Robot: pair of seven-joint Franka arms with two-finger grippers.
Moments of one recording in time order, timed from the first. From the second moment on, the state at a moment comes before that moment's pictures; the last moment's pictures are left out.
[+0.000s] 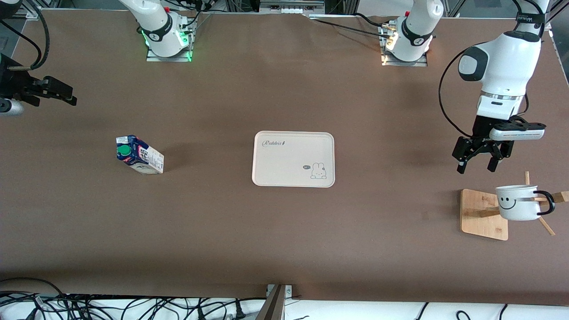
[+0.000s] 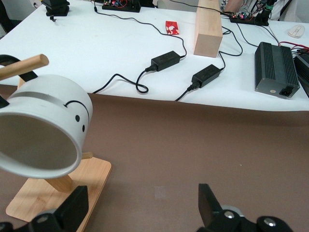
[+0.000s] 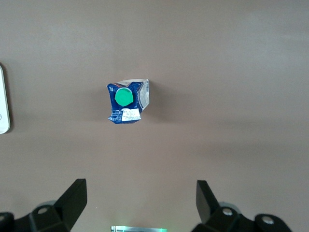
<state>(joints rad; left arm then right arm) -0.05 0.00 0.05 -2.45 -0.15 3.23 0.03 -0.02 -0.04 -0.05 -1.72 0.00 1.59 -0.09</state>
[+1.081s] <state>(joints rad) 0.01 0.11 0.07 -2.35 -0.15 3.29 0.12 -0.02 -0.04 -0.05 -1.72 0.00 1.59 -0.09</state>
